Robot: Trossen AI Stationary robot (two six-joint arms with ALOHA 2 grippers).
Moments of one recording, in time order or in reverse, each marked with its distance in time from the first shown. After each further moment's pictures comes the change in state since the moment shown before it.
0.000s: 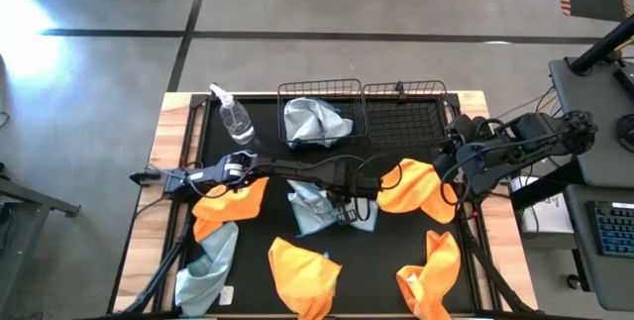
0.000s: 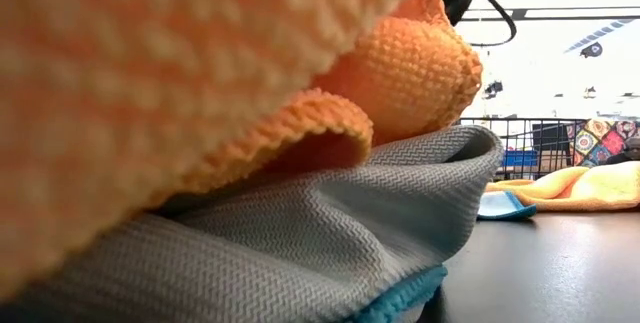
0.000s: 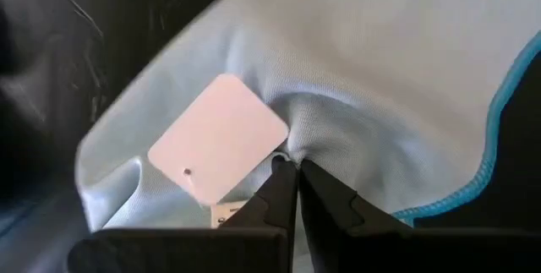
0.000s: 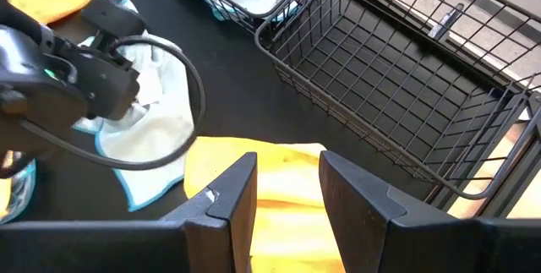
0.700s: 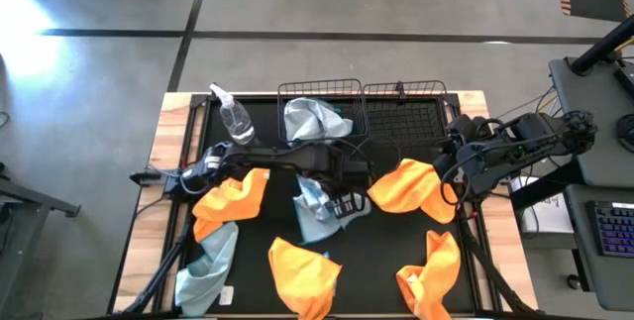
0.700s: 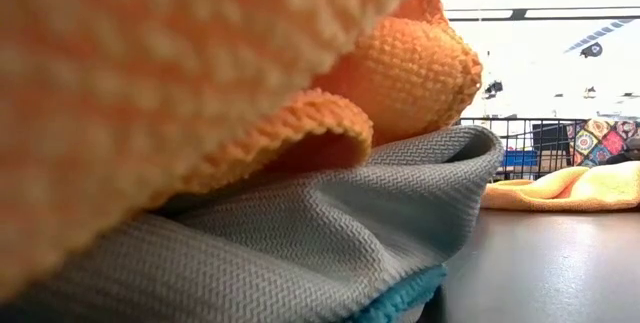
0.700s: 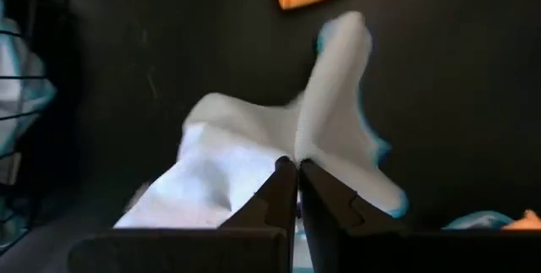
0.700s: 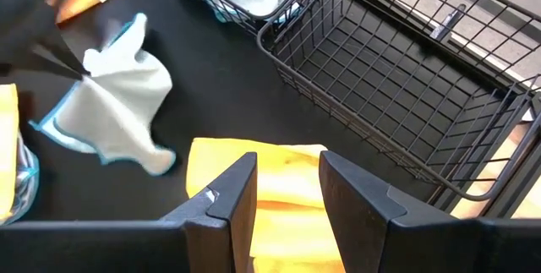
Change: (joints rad) left arm -0.002 -0.198 0.002 -0.025 0.012 -0.007; right arm 0.000 0.000 0.000 0.007 0.001 0.000
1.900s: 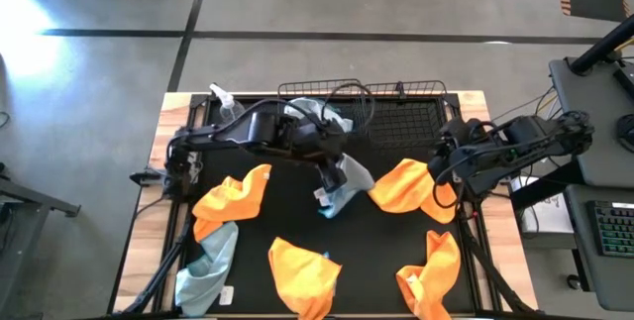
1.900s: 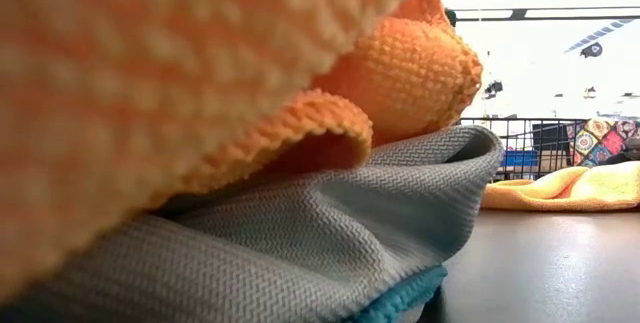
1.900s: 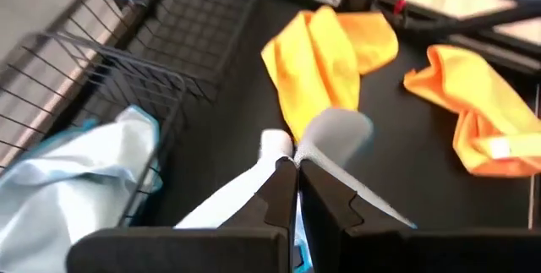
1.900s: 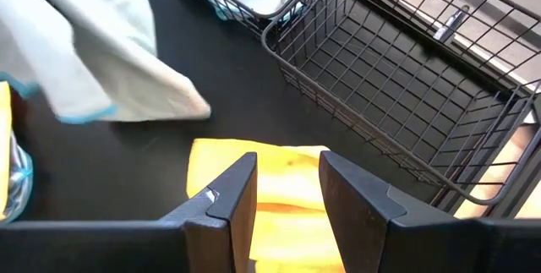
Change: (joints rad) left arm 0.002 -0.314 0.000 0.128 -0.197 0.000; right arm 0.000 0.043 -0.001 0.020 0.002 -0.001
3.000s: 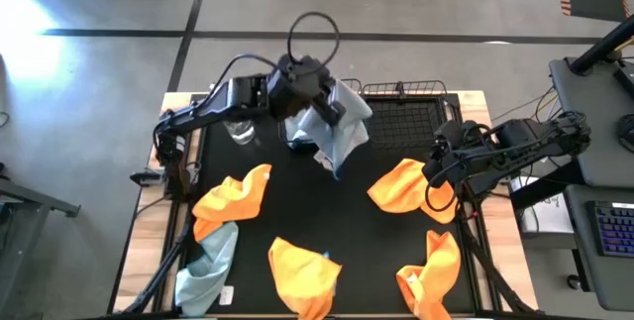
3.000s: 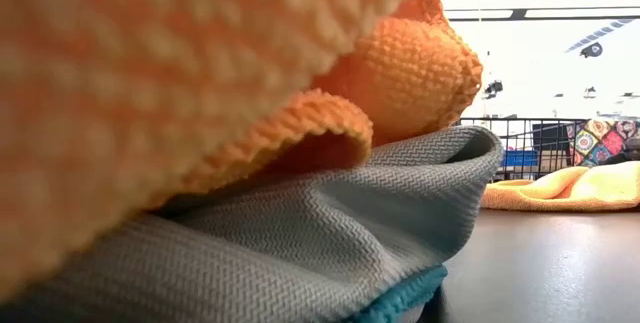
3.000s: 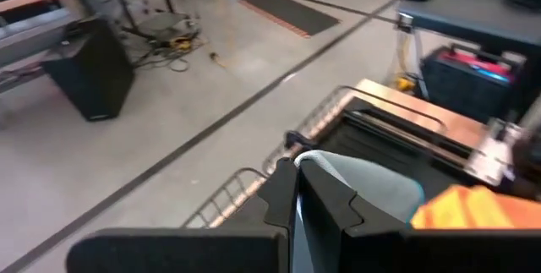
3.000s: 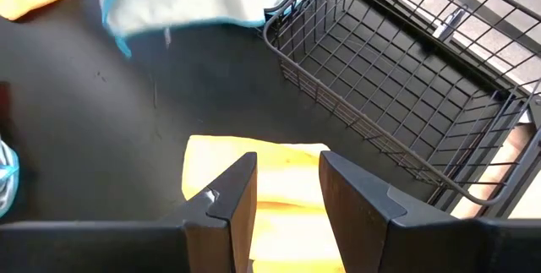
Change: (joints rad) left arm 0.173 -0.091 0.000 0.249 -0.372 0.163; right arm 0.000 0.037 0.000 0.002 -0.002 0.000
